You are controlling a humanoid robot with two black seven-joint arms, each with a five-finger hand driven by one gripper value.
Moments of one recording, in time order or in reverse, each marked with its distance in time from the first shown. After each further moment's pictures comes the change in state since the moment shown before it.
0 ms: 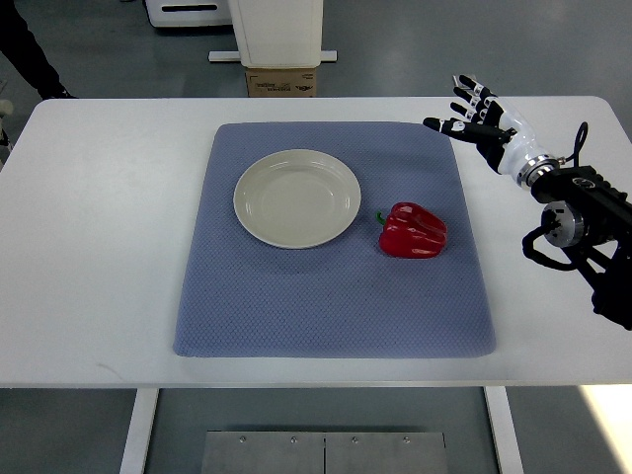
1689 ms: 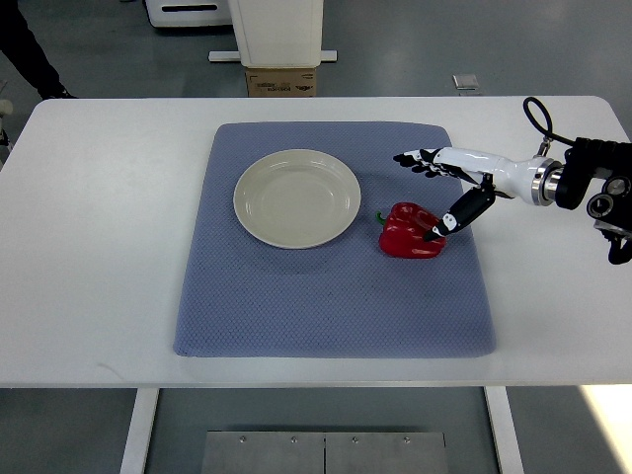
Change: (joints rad) left arm 0.000 0.000 0.000 0.000 0.000 0.000 0.000; right arm 0.373 -0.314 -0.769 0.416 -0.340 0.083 0.005
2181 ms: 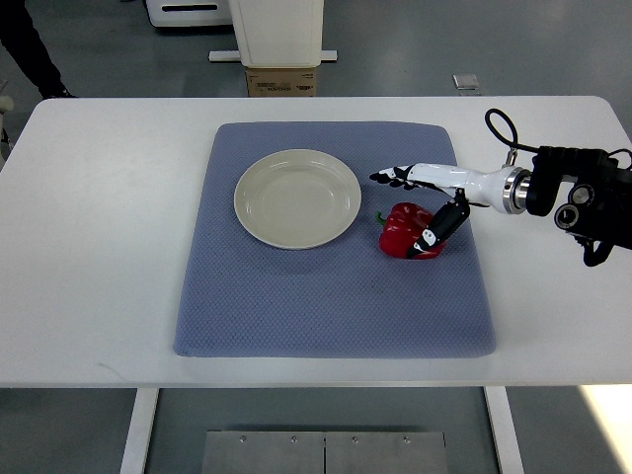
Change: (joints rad) left arm 0.000 0.000 0.000 0.000 0.000 0.000 0.000; right arm 0.032 0.094 -0.081 -0.032 -0.033 -0.040 0.000
